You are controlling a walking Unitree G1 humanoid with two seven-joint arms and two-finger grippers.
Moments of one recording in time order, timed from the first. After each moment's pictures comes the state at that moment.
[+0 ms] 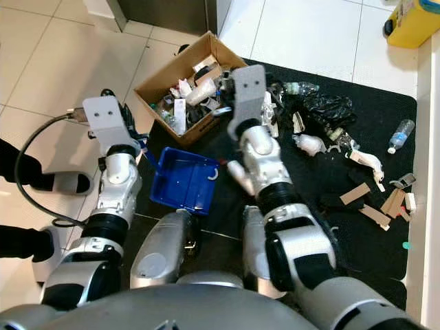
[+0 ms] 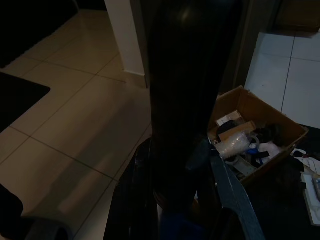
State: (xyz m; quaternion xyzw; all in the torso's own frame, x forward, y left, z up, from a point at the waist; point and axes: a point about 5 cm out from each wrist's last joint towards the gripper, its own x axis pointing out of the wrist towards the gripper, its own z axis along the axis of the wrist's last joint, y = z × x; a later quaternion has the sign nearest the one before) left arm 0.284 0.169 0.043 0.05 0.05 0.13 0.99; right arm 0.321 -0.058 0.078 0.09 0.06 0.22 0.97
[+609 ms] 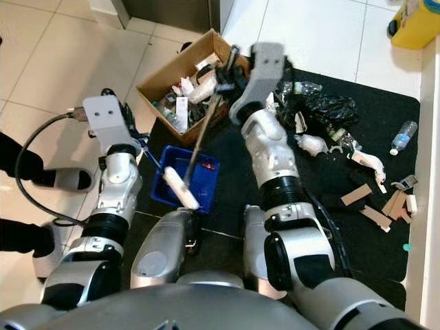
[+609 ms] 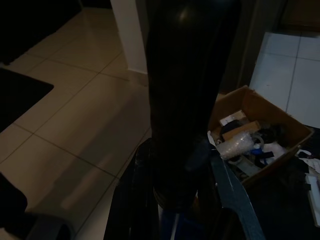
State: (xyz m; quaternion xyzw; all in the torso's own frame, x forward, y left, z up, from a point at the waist) left arm 0.284 0.169 0.044 0.05 0.05 0.13 0.99; right arm 0.337 -0.088 0.125 0.22 0.00 0.18 0.96
